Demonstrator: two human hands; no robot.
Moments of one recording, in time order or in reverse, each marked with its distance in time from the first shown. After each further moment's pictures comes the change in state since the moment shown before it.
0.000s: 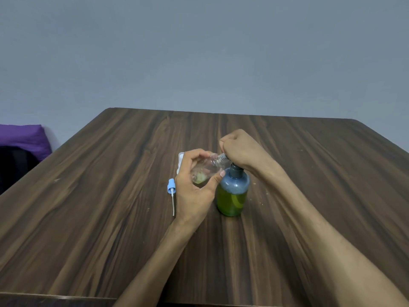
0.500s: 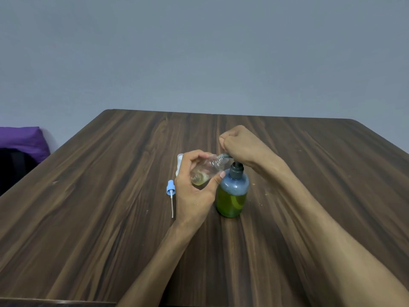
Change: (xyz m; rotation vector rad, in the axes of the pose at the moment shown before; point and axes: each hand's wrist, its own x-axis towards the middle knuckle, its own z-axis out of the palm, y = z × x) left_hand -0.001 0.000 0.000 0.002 0.015 0.004; right_hand 0.000 0.000 -0.001 0.008 -0.019 -0.014
